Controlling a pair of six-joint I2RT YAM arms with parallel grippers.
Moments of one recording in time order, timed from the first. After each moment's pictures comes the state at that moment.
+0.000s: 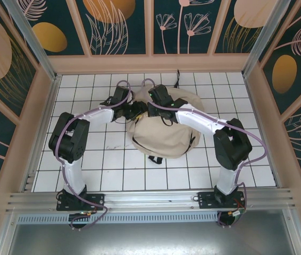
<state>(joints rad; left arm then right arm) -0.43 1.94 1.25 -0.11 0.46 -0.89 0.71 1.82 1.40 -0.40 0.16 0.44</state>
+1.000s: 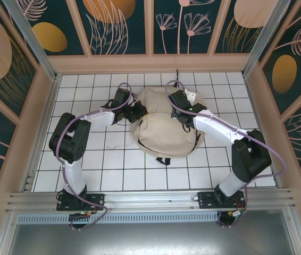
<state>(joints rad) -0.44 1.93 1.19 0.00 0.49 -0.96 0.59 1.59 1.17 -0.55 0.48 0.70</state>
